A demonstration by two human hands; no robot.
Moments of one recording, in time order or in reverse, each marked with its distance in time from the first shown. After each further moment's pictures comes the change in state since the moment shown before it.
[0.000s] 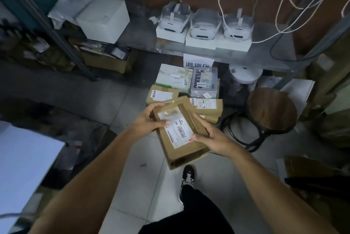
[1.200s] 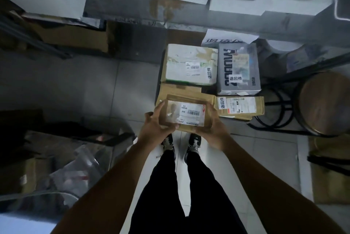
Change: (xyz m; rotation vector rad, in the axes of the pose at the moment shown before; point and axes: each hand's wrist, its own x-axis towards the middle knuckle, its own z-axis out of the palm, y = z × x) left_hand 0.279 -0.068 -0.138 0.391 -0.047 -0.259; right_hand 0.340 0.014 0.030 0.238 0.230 0.313
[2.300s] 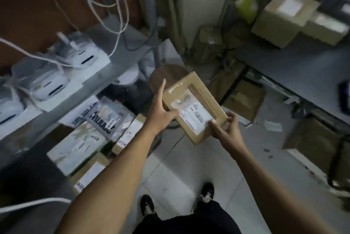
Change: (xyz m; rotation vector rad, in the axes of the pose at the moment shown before) left_hand -0.163 0.281 0.258 0.163 -0.660 0.843; right_hand -0.354 0.130 -0.155 0.590 1.212 0.021
